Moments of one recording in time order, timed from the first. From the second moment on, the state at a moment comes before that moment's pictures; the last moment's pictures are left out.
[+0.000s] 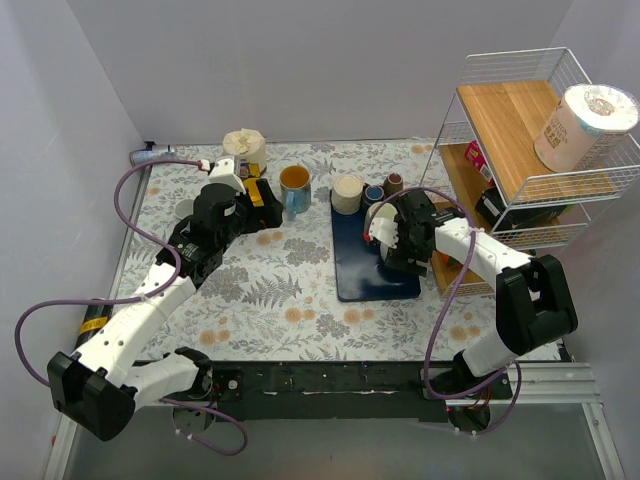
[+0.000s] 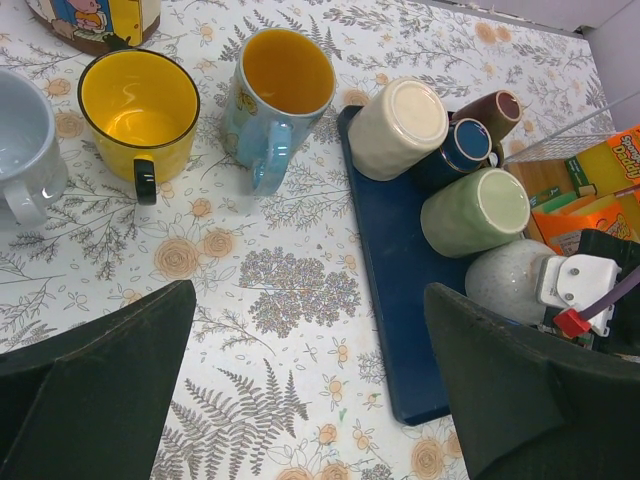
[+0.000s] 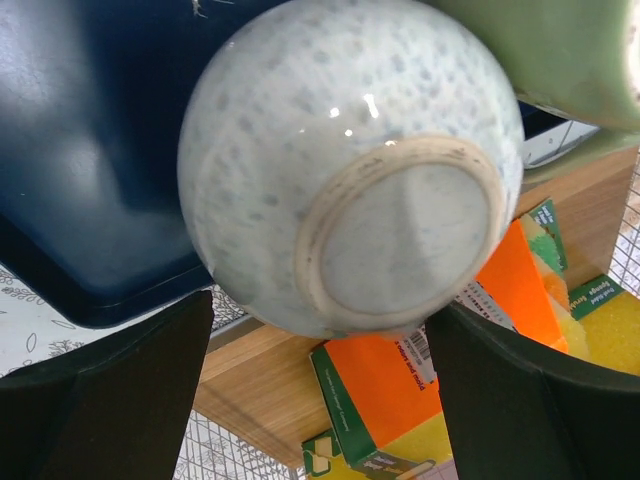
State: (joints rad) left arm -0.49 1.07 1.00 -0.31 -0.18 -0.47; right arm 0.43 1.53 1.02 -0.69 0.04 -0.95
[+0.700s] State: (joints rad) left arm -0.49 1.05 0.97 -0.31 -0.18 -0.49; right arm 0.43 1.50 1.02 -0.70 -0.01 -0.87
